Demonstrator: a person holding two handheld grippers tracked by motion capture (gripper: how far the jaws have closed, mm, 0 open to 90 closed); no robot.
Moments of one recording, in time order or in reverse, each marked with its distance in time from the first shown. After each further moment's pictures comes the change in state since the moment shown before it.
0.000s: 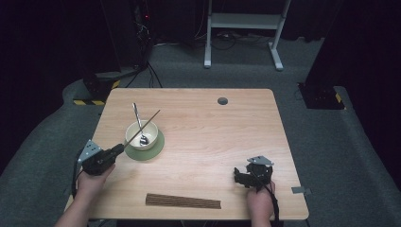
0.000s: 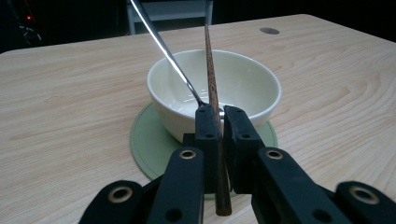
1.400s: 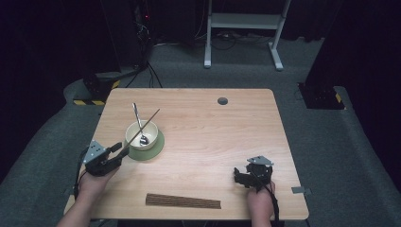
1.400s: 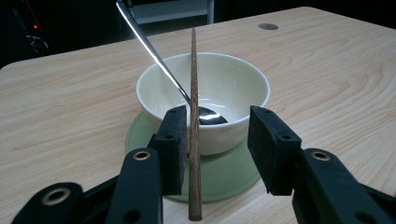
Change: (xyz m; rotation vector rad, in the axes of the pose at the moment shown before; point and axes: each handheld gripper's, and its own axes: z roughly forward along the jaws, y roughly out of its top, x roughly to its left) left arm -0.017 0.007 -0.002 0.002 0.014 0.062; right arm 0.000 0.000 0.000 0.000 0.002 0.001
